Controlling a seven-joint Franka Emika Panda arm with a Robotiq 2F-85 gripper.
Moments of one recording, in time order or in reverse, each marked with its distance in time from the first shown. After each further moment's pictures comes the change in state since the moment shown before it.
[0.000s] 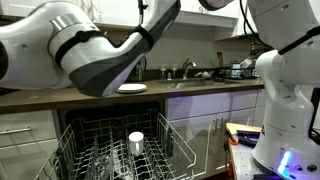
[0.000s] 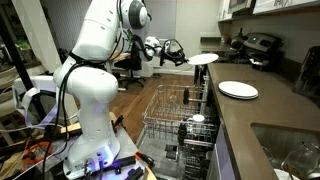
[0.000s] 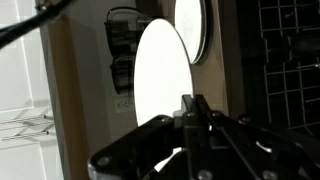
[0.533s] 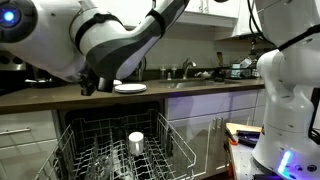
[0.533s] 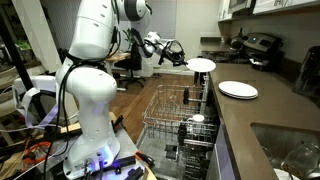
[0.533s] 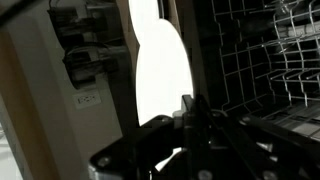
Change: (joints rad) arm -0.078 -0.120 0.035 -0.119 0.093 0.249 0.018
